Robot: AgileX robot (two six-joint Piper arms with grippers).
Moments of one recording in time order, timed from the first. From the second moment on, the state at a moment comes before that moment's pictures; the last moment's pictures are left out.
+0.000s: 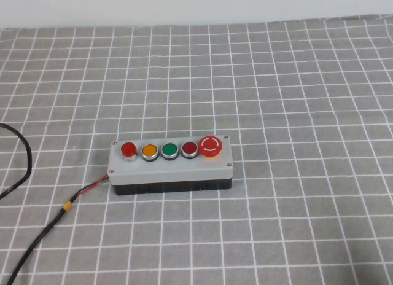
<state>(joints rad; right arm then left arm) -0.02 -0.01 0.03 0.51 0.33 0.02 -0.41 0.18 -0.63 -0.08 0.81 -0.19</state>
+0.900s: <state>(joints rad) -0.02 -0.01 0.03 0.51 0.33 0.02 -0.28 0.15 -0.31 0.06 0.41 -0.04</state>
